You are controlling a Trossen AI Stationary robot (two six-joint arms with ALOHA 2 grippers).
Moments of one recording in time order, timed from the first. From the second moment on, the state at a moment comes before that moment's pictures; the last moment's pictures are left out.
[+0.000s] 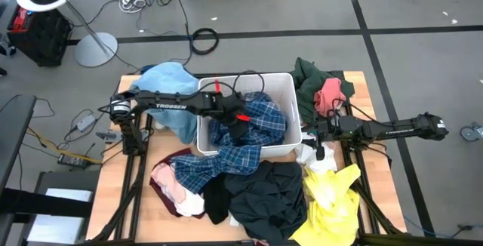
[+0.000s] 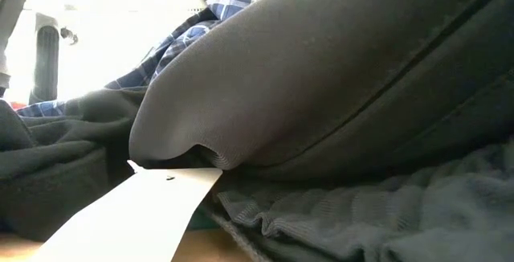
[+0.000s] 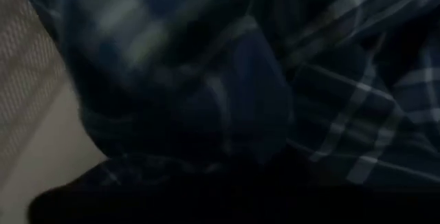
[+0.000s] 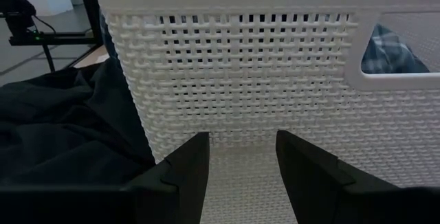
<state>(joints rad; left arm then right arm) 0.19 1.79 1.33 -0.60 -0.03 -0.35 0.01 0.29 0.01 0.12 0.05 0.00</state>
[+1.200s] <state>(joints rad) 0.07 1.77 2.02 -1.28 -0.09 -0.28 0.01 0.29 0.01 0.12 0.05 0.00</state>
